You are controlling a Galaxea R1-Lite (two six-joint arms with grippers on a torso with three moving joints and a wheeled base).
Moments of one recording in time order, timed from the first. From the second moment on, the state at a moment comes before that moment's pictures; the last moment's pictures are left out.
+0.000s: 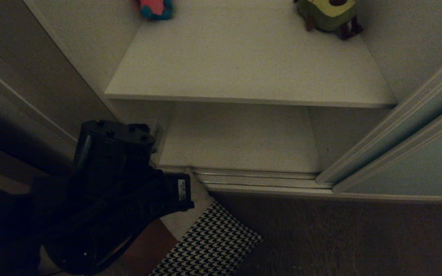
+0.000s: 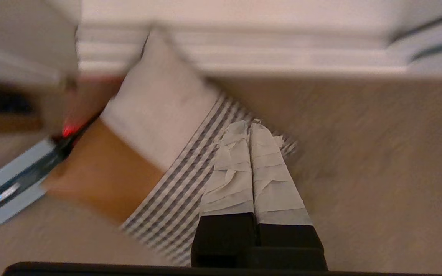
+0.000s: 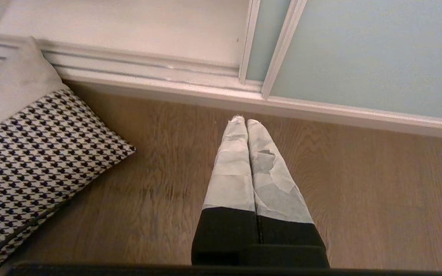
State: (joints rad) left arm -0.81 1.48 -0.86 -0.19 0.52 -0.36; right arm 0.00 0.00 0.00 0.00 0.01 -0.02
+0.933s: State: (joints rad) left arm -0.71 1.63 -0.80 -0.08 0.52 -0.40; right arm 0.00 0.00 0.00 0.00 0.01 -0.01
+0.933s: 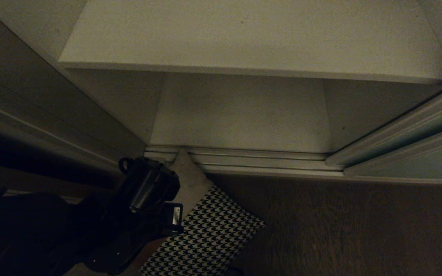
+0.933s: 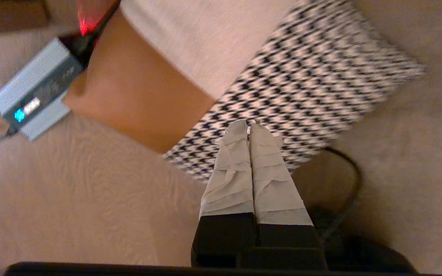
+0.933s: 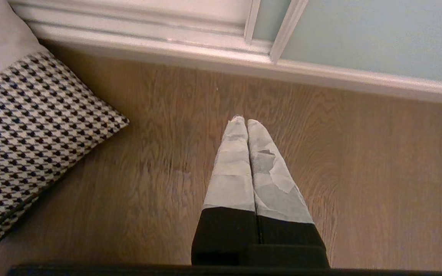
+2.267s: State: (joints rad) left arm -0.59 1.87 -0.96 -0.17 0.49 -0.39; right arm 0.00 0.00 0.00 0.00 0.01 -0.01
